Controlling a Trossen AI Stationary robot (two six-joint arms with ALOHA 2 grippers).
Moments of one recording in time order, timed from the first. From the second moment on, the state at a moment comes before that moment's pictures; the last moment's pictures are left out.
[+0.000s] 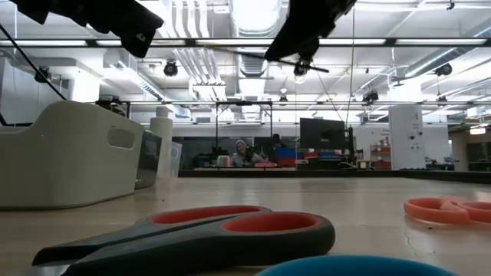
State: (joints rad) left arm -0.12 0.88 0.57 -0.03 0.04 -0.03; right arm 0.13 1.54 1.19 -0.40 0.11 0.13
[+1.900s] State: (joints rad) left arm -0.12 0.88 0.57 0.07 -0.04 -0.18; right arm 0.14 1.42 0.97 -0.07 0.11 0.08
